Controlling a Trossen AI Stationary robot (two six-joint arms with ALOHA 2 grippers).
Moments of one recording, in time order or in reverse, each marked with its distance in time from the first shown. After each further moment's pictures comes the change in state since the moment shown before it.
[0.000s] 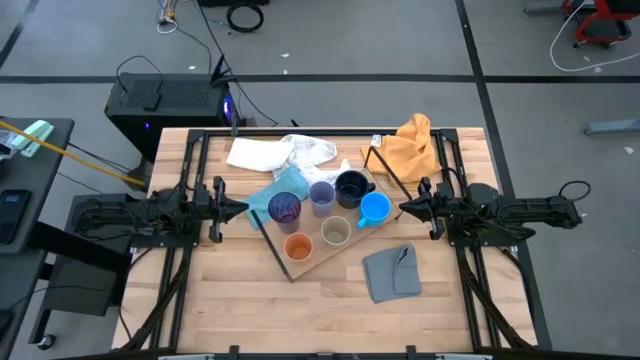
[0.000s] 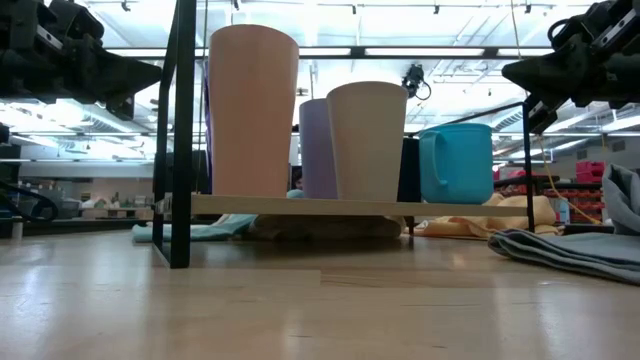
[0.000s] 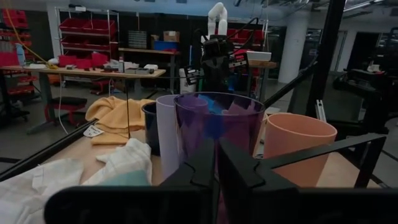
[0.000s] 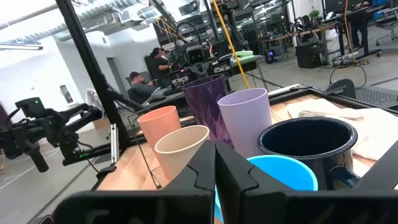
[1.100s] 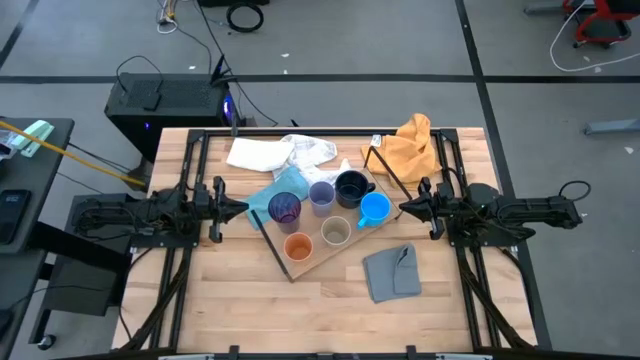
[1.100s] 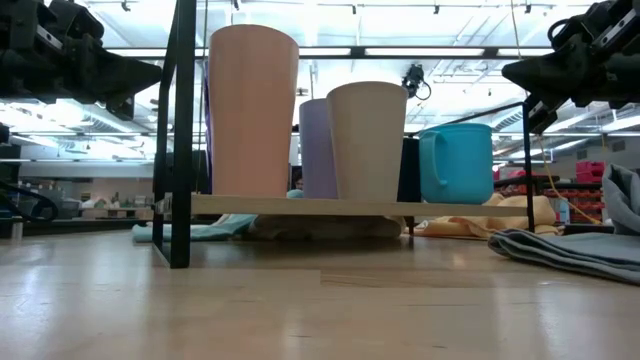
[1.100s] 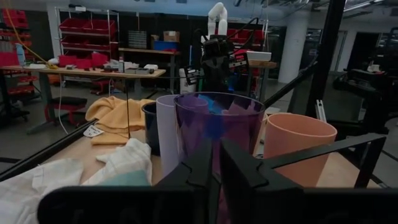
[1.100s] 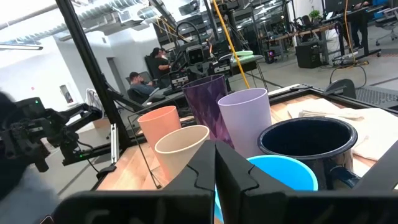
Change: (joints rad) left arm 0.000 0.000 0.000 0.000 0.000 0.000; right arm 0.000 0.000 0.000 0.000 0.000 0.000
